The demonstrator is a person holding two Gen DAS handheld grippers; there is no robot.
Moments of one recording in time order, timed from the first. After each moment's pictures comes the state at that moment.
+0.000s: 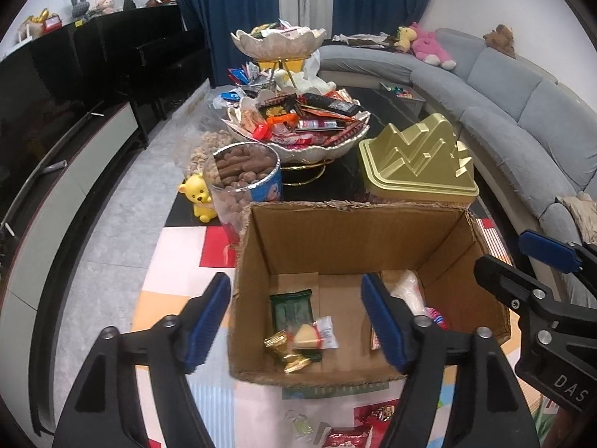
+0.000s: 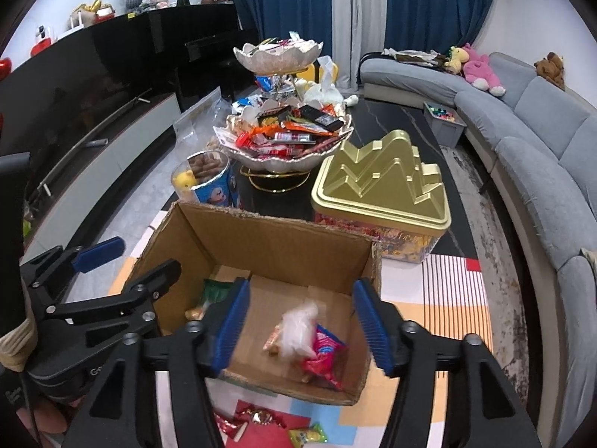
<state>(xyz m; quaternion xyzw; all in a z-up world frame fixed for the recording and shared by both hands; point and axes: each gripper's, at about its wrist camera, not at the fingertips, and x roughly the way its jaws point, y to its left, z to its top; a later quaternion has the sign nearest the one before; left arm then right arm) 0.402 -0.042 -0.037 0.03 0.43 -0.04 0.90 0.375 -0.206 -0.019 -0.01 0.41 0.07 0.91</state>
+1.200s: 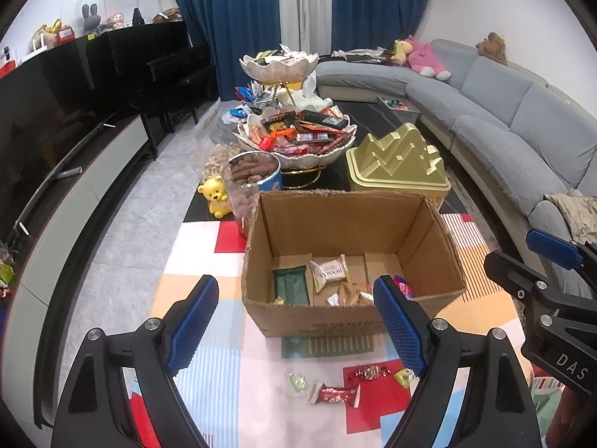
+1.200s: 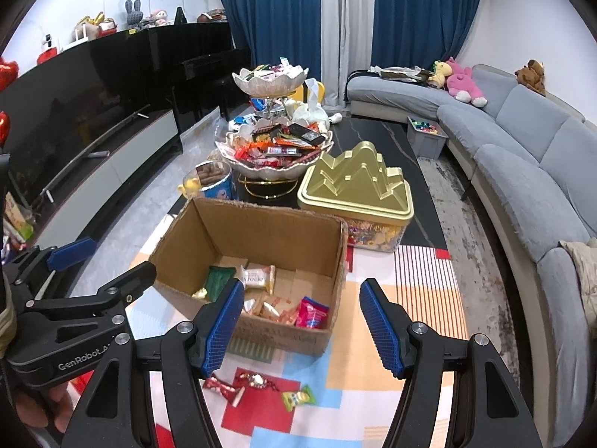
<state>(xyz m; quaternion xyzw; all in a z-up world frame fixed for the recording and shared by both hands) 0.323 -0.047 -0.001 0.03 0.40 -0.04 0.91 0.300 -0.225 0.009 -0.01 0.39 0.06 0.92</state>
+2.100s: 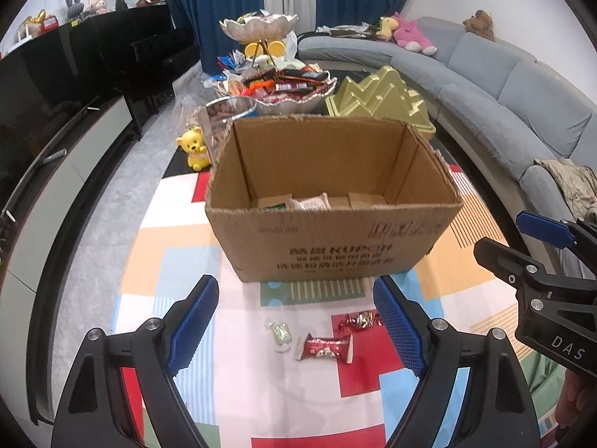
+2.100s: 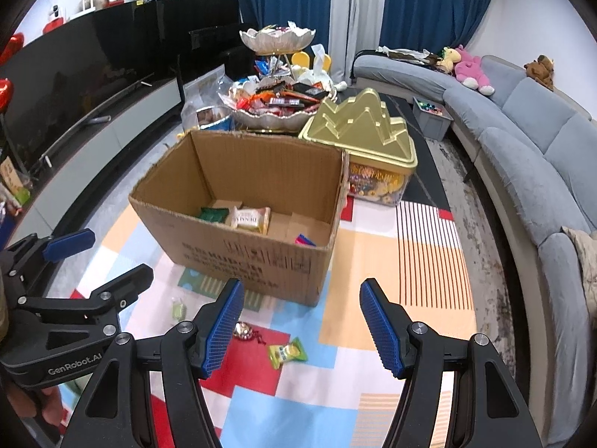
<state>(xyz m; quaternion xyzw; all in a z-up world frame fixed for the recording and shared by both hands) 0.284 -0.055 -0.064 0.04 0.44 -0.07 0.90 0.266 -0.230 -0.051 -0.04 0.42 0.06 0.90</state>
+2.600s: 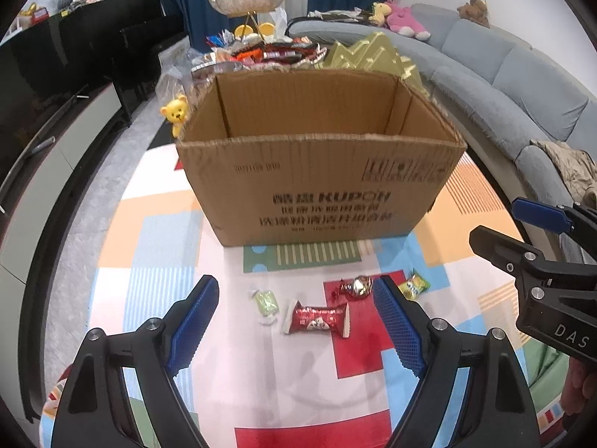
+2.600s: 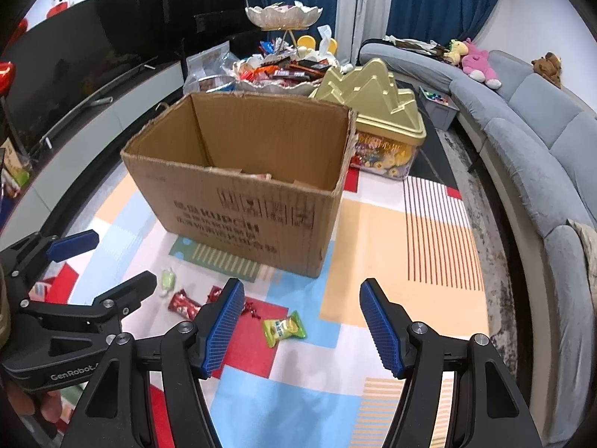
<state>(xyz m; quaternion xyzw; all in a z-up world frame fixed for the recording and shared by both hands) 0.270 -0.060 -0.109 0.04 0.46 -0.09 0.88 0.256 -0.229 -0.089 -0.06 0.44 0.07 0.89</state>
